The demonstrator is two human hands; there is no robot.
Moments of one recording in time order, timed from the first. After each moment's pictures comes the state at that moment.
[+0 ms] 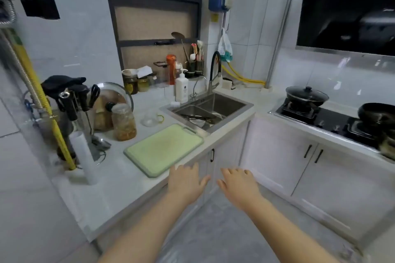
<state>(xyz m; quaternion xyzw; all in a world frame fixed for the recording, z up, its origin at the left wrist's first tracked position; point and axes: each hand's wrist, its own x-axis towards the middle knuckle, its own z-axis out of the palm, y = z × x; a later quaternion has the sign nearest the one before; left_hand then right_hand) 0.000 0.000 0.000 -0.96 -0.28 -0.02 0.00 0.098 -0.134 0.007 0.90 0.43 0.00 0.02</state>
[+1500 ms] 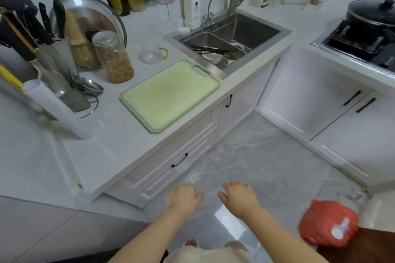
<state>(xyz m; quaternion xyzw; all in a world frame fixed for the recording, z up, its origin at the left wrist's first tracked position) -0.002 0.026 -0.200 -0.88 -0.37 0.22 -0.18 0.119 -0.101 -0.178 0.86 0.43 -0.27 0.08</state>
